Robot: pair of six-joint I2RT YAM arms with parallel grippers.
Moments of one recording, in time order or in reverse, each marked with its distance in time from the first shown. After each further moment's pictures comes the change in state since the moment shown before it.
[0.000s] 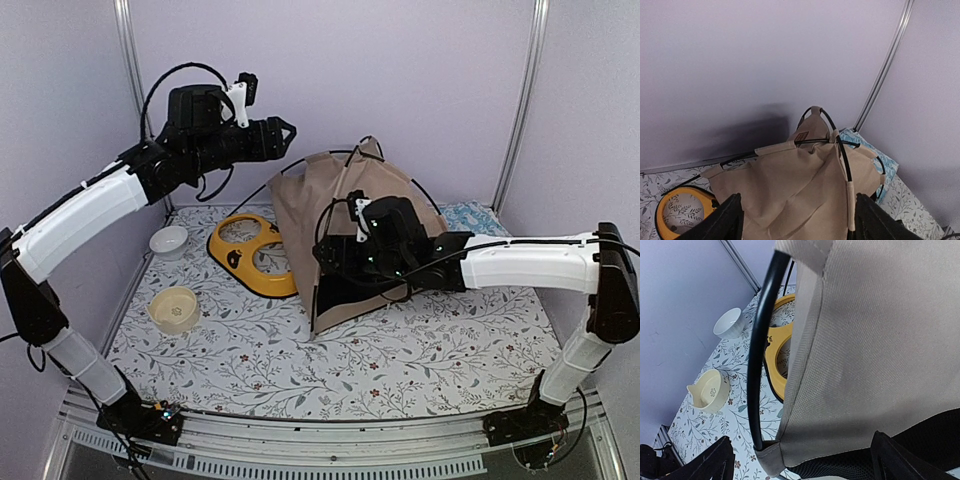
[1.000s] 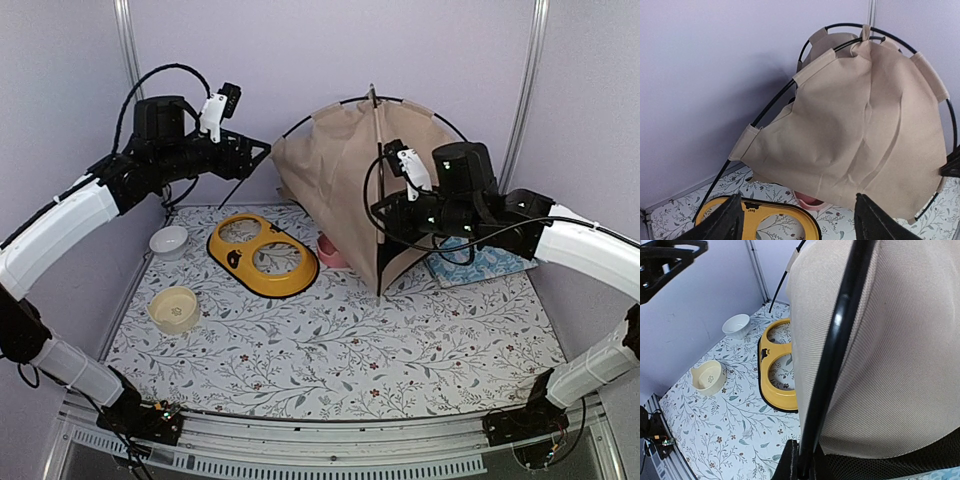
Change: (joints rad) left arm 0.135 -0.180 -0.228 -0.004 0.241 0.288; right arm -0.104 -0.255 0.096 -0.297 -0.110 -0.322
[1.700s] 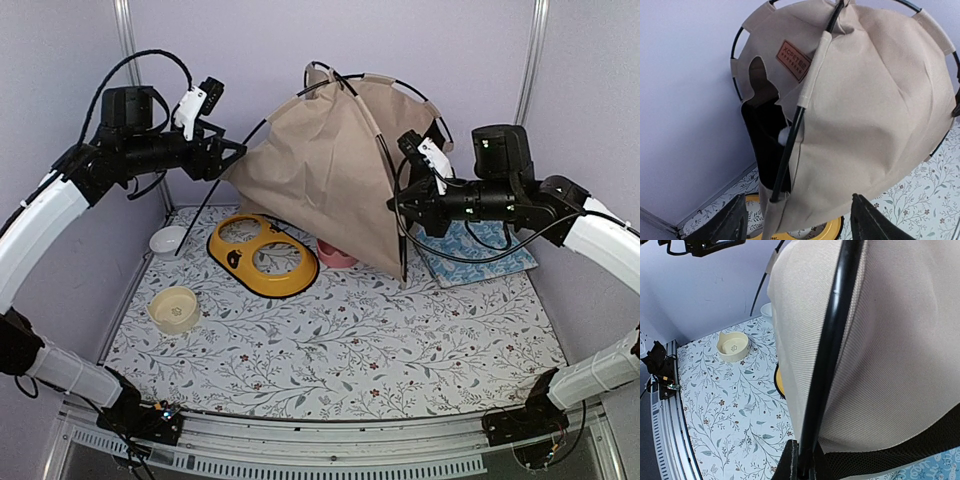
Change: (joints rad) left arm 0.077 -0.087 0.093 -0.224 0.132 0.239; right arm -0.135 -0.118 0.035 -0.123 -0.367 -0.386
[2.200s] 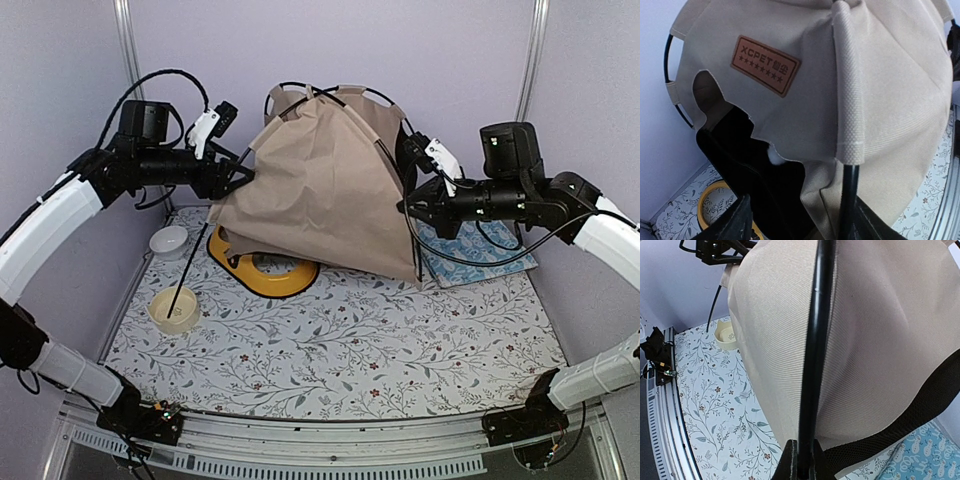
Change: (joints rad) left arm 0.024 0.053 -0.040 -0.060 0.144 0.011; right arm -0.006 -0.028 0.032 -0.102 0.006 -0.066
